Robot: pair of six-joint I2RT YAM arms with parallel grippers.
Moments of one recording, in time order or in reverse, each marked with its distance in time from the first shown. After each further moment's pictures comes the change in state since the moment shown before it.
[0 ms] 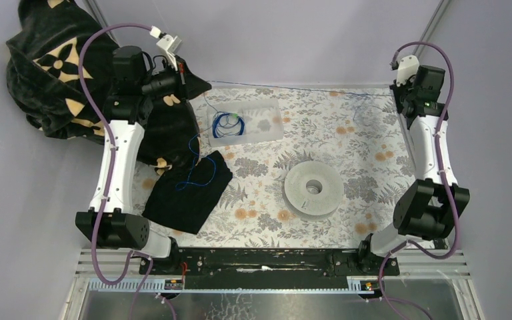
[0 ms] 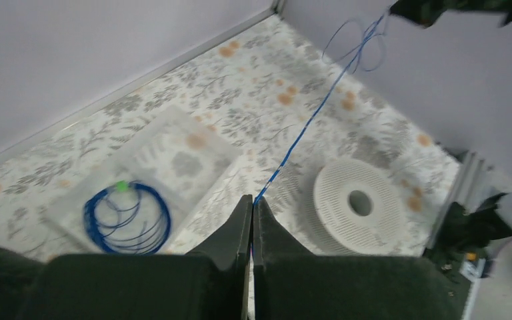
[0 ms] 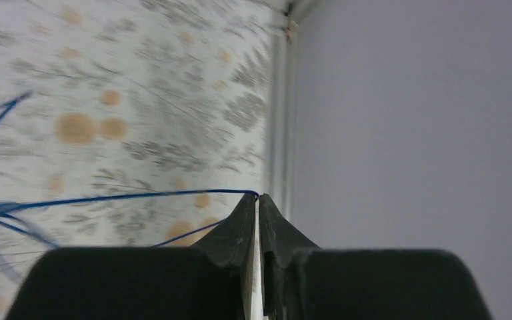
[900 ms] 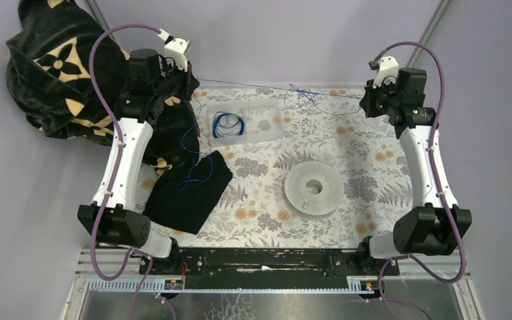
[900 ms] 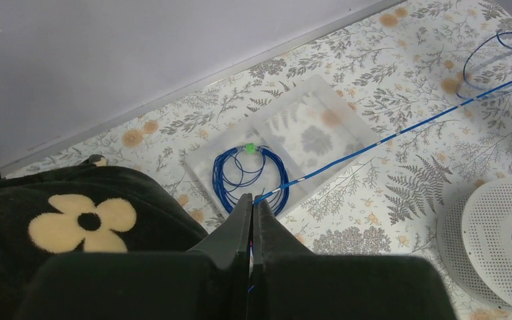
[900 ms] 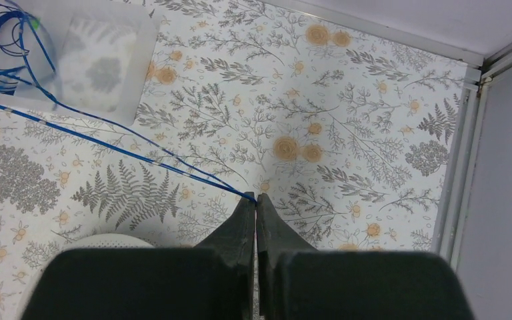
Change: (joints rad) left arm -0.061 0.023 -0.018 -0.021 -0.465 0.130; right arm 0.173 -0.143 -0.065 -0.079 -0.210 0.268
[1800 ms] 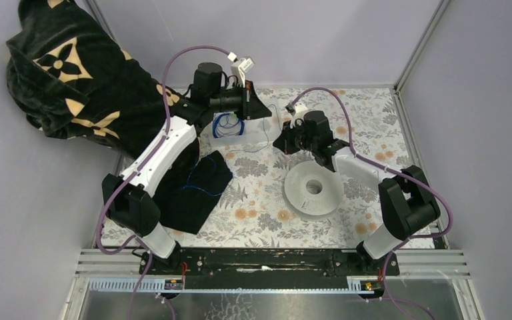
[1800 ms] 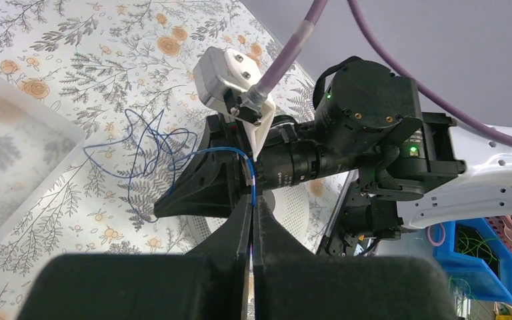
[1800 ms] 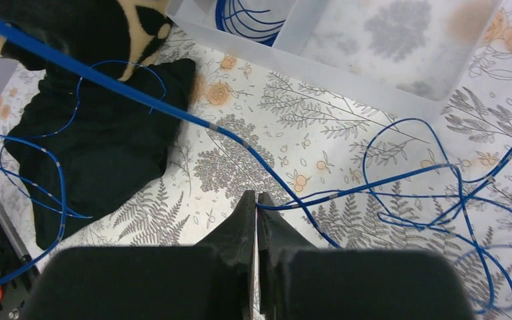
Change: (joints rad) left arm -0.354 0.144 -0.100 0.237 0.382 -0.497; right arm 0.569 0.209 -0.434 0.693 -0.045 0.500
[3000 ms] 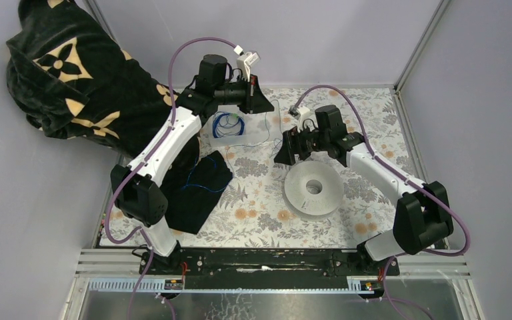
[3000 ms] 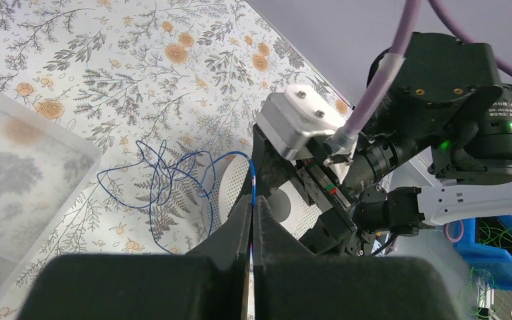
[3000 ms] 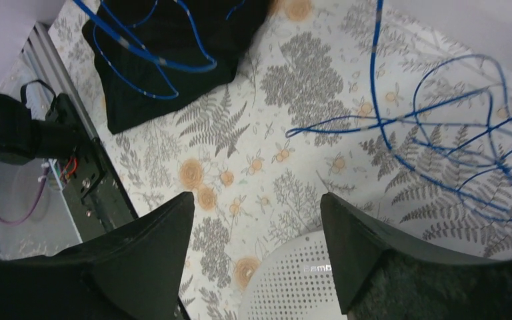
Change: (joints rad) left arm 0.011 0.098 0.140 -0.078 0.020 0.088; right arm -0.074 -0.127 0.090 -0.457 -0.311 -0.200
